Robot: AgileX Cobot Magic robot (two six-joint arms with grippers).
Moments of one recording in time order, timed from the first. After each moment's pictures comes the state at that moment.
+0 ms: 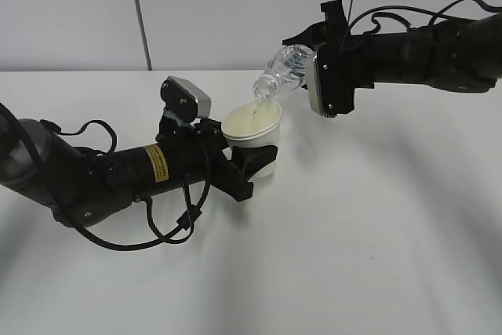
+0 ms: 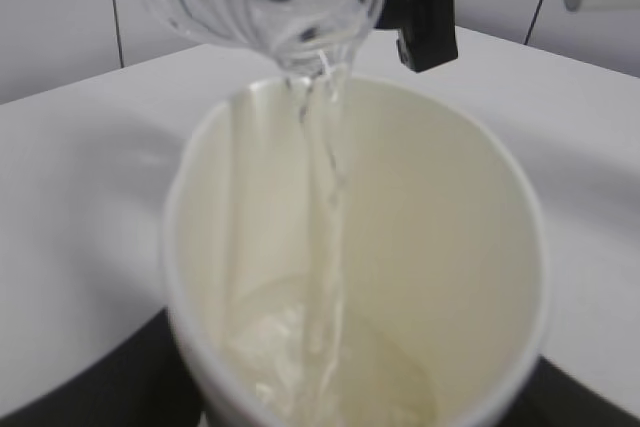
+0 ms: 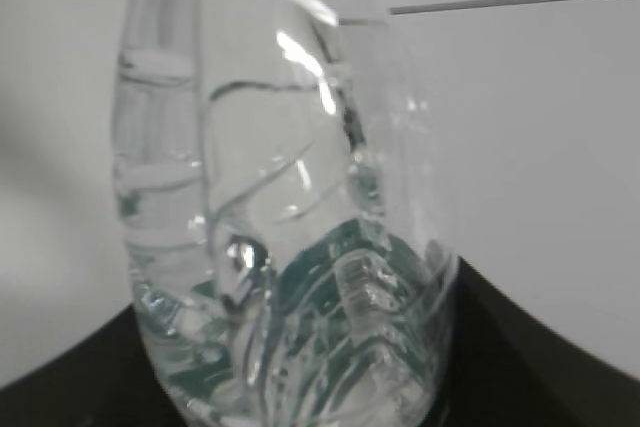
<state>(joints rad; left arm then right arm) -0.46 2.16 -0.95 0.66 -1.01 -0.34 0.13 2.07 -1.35 -1.17 -0.56 -0.60</state>
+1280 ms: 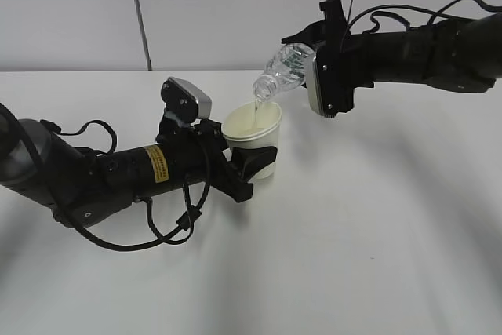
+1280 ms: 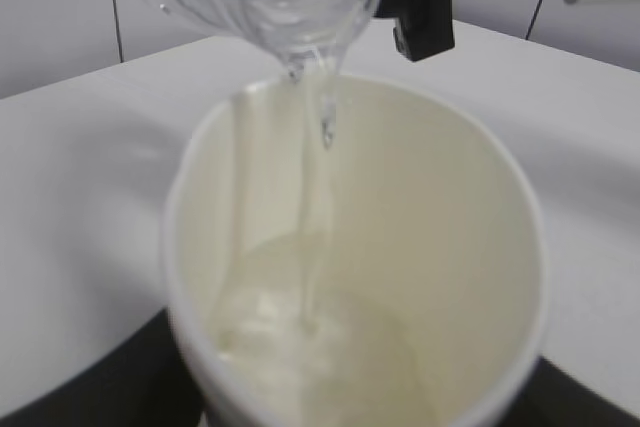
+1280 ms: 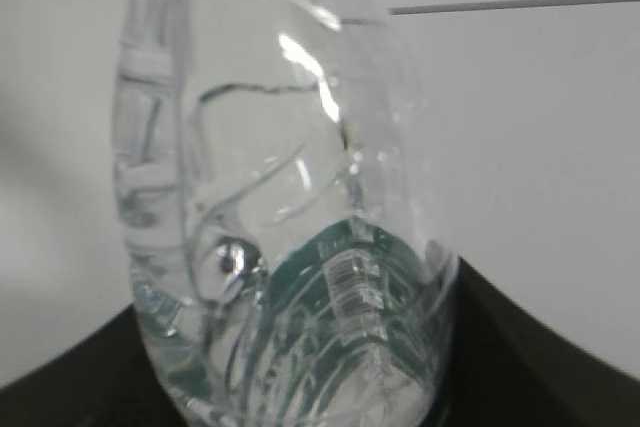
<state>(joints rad) -0.46 2.16 -0.95 0.66 -1.00 -0.34 0.13 2.07 -1.35 -1.16 -0.56 -0.64</state>
